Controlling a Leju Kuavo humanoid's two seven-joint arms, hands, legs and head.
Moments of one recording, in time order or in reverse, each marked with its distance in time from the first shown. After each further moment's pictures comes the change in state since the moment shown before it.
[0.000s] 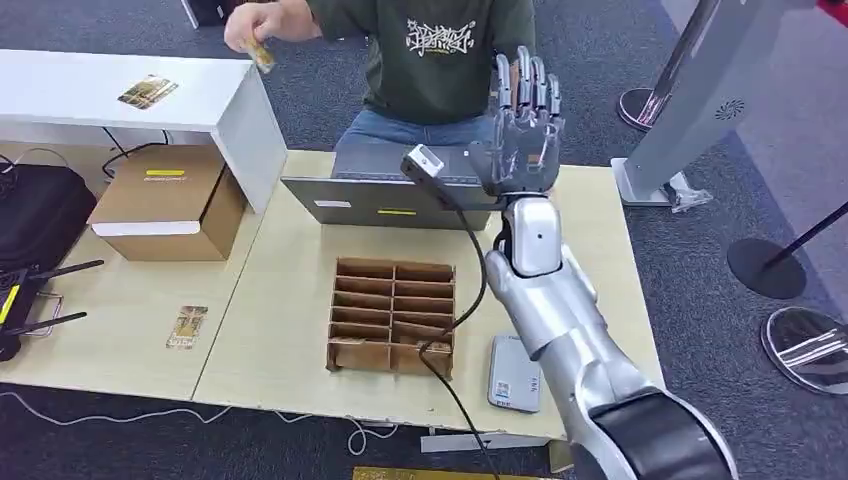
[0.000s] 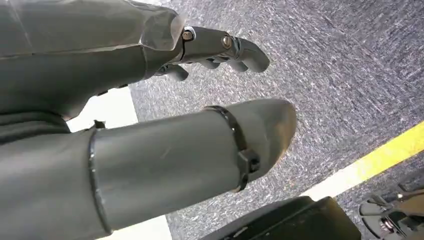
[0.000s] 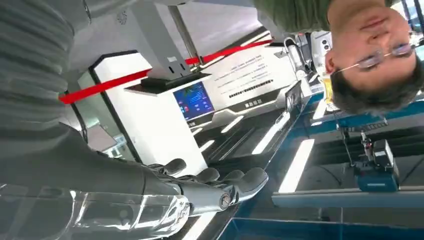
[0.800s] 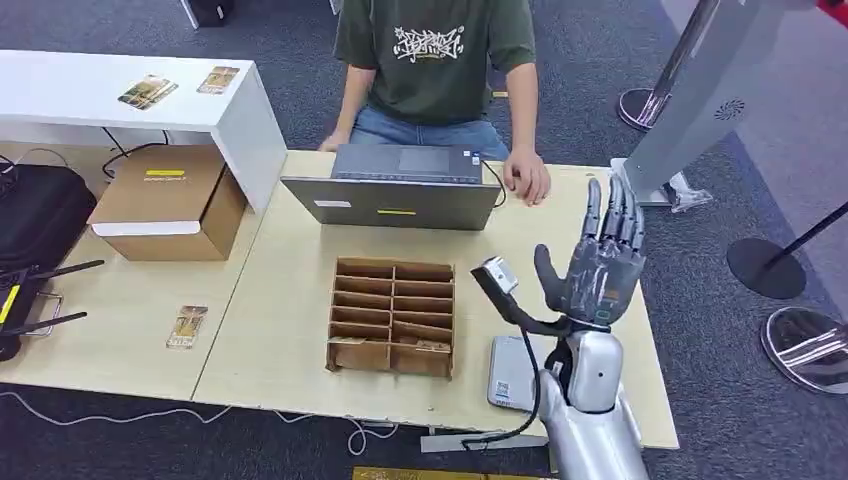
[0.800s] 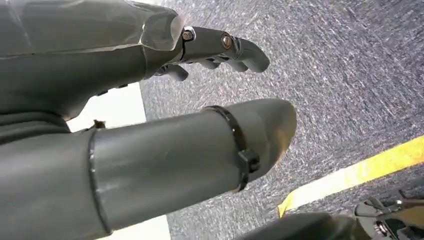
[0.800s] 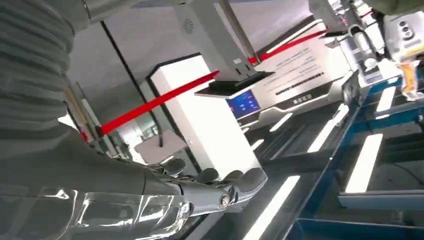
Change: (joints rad) left arm 0.019 -0.006 0.062 0.000 0.063 0.057 -0.011; right arm 0.608 -0.055 -0.100 -0.626 0.013 0.000 -0.009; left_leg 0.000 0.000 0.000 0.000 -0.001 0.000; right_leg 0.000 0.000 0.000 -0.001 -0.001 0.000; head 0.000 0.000
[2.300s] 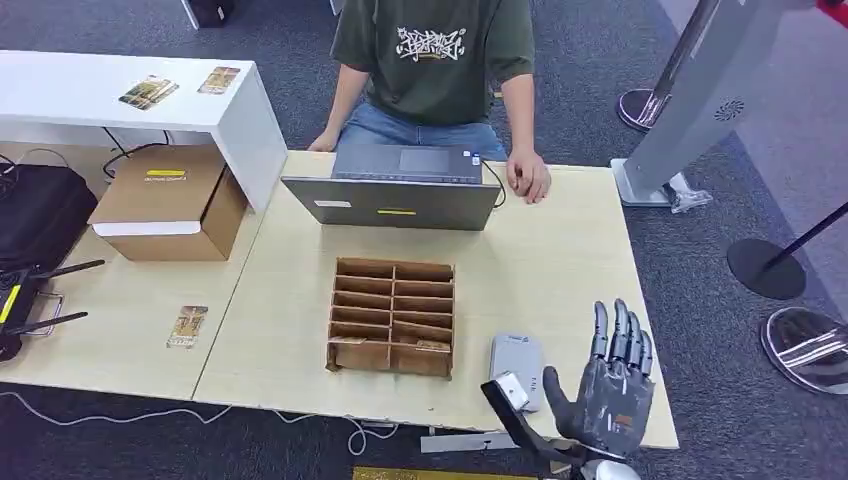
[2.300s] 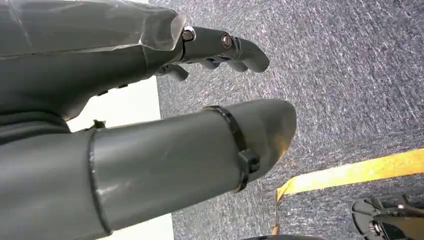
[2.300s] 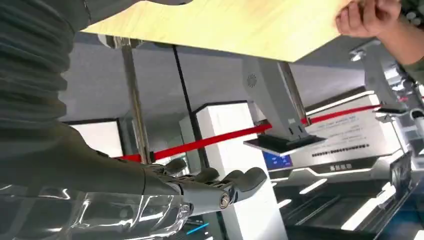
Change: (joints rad) left arm 0.000 -0.005 0.100 0.000 0.080 0.024 0.023; right arm 0.446 -0.151 0.206 -0.300 0.002 0.162 0.291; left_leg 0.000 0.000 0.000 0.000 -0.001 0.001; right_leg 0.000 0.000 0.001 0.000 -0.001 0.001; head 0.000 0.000
